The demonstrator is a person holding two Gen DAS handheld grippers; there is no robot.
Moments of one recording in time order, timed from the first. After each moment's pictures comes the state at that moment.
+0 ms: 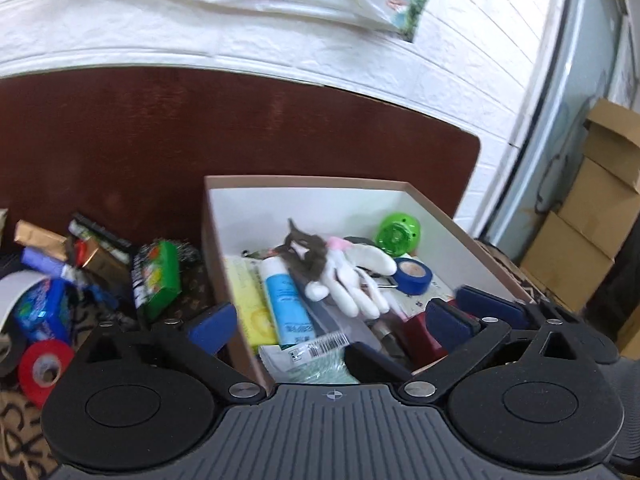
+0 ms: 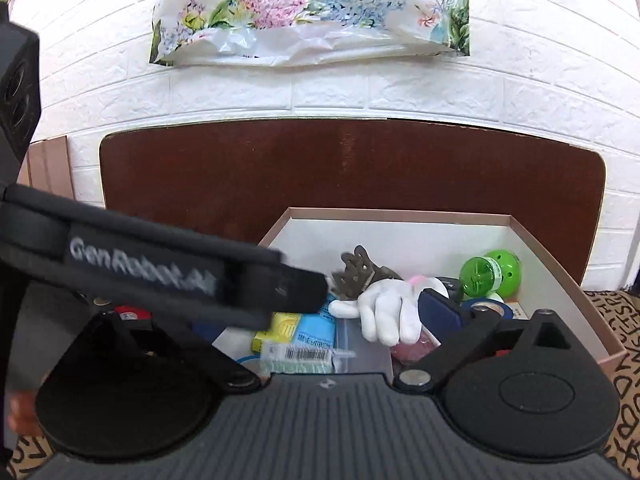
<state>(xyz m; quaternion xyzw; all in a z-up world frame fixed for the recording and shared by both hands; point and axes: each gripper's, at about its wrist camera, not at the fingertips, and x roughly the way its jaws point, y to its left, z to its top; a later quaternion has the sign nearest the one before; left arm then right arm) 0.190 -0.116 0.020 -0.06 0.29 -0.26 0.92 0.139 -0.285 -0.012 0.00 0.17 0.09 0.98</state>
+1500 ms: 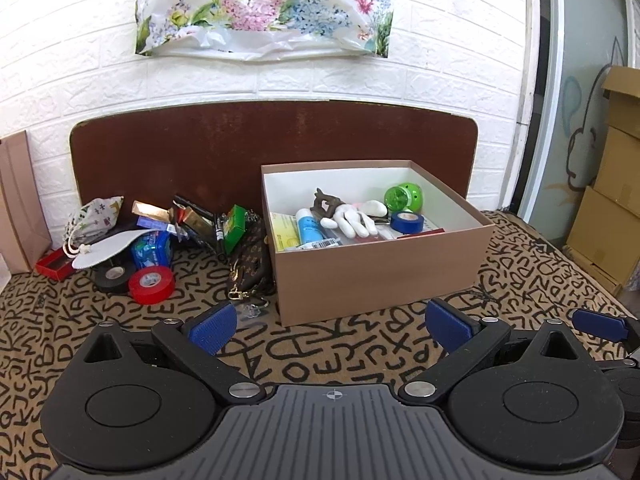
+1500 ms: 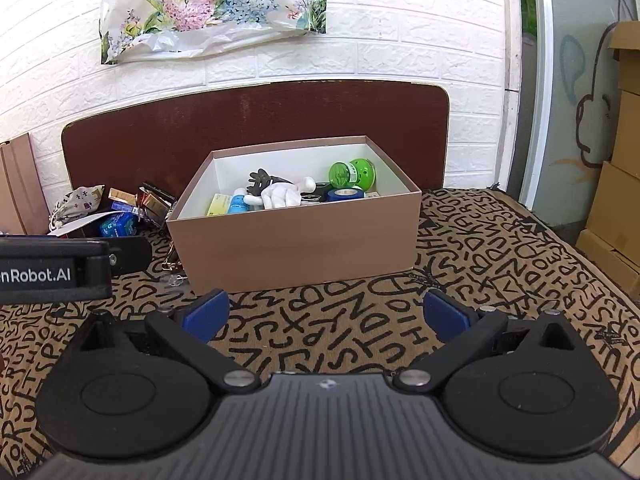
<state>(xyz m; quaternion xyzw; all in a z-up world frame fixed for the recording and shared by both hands) -0.016 -0.127 0.037 0.01 0.25 -0.15 0.96 -0.050 -0.322 -0.002 0.04 0.24 -0.05 0.97</state>
